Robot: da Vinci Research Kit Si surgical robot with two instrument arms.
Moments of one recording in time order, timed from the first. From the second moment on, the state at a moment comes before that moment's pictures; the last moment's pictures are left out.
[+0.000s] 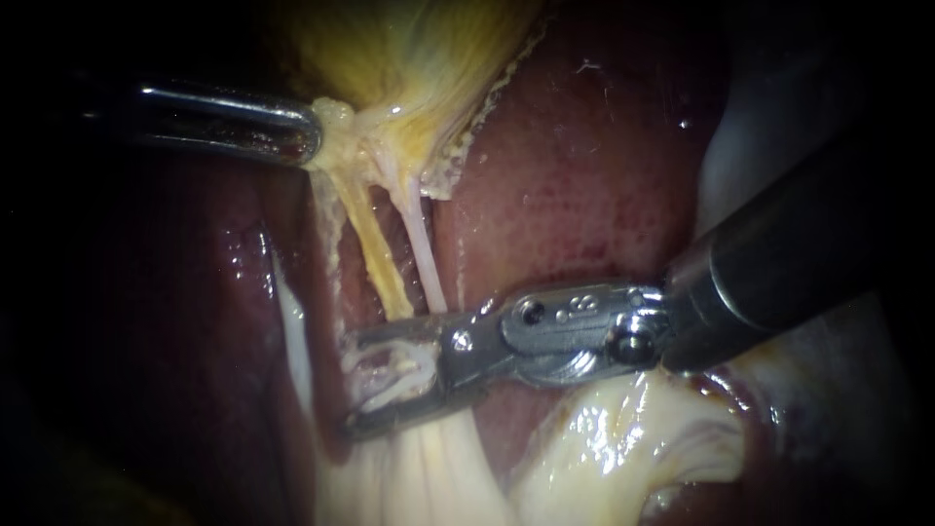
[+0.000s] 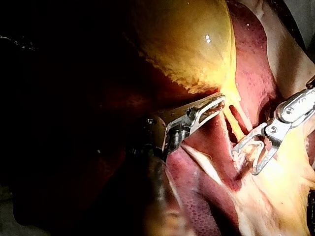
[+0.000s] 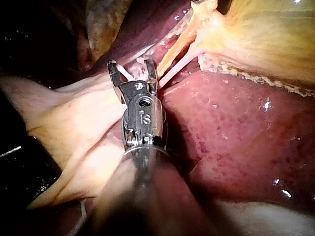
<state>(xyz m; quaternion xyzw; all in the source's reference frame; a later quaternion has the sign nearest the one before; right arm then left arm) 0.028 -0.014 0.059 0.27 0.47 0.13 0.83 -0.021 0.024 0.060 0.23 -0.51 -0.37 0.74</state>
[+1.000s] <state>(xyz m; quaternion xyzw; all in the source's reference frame) 0.023 -0.010 0.054 0.30 0.47 0.15 0.82 -0.021 0.024 0.061 0.23 -0.51 -0.37 0.74</state>
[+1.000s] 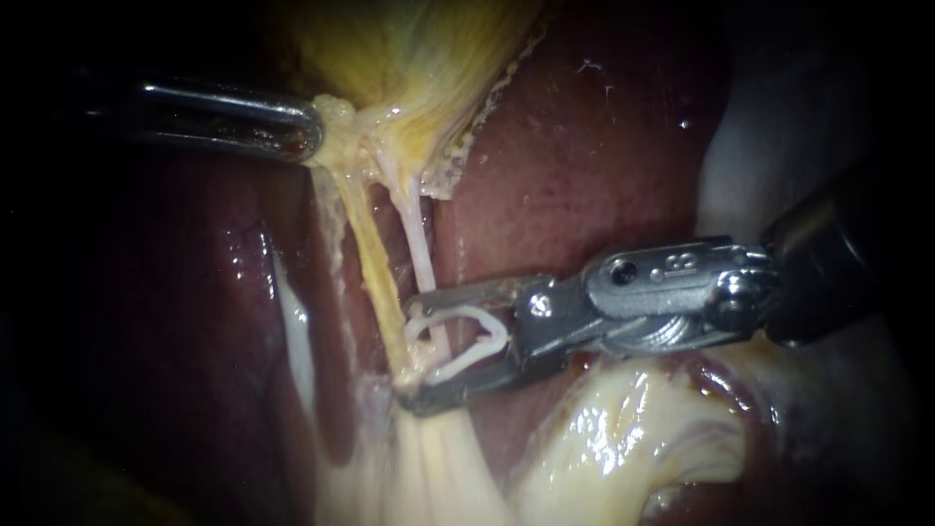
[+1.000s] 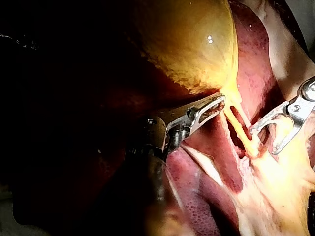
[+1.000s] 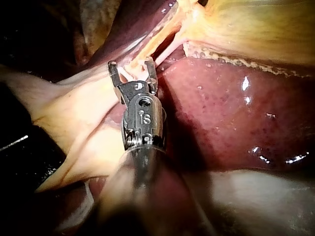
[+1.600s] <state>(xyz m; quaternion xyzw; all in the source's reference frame) 0.022 -0.008 0.058 0.30 0.46 0.17 0.82 -0.021 0.024 0.061 0.23 -0.51 -0.37 0.74</state>
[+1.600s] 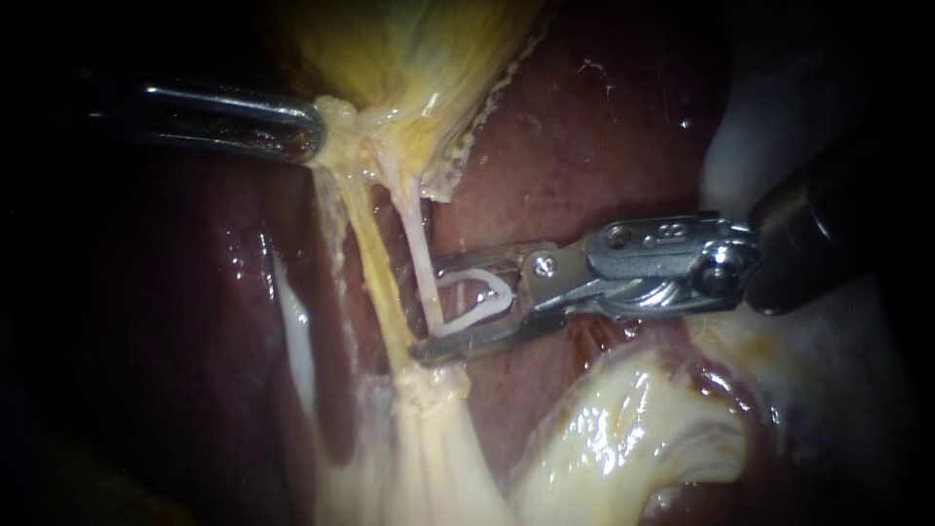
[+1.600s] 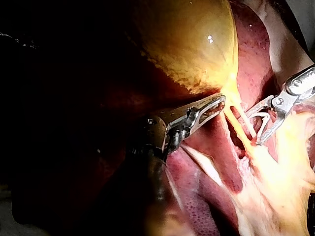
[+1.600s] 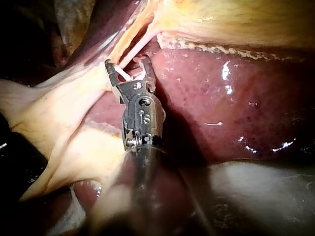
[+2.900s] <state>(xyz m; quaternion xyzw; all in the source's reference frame) 0.022 -0.009 0.058 0.35 0.48 0.15 0.79 -0.021 0.023 0.061 0.24 -0.51 -0.38 0.74</state>
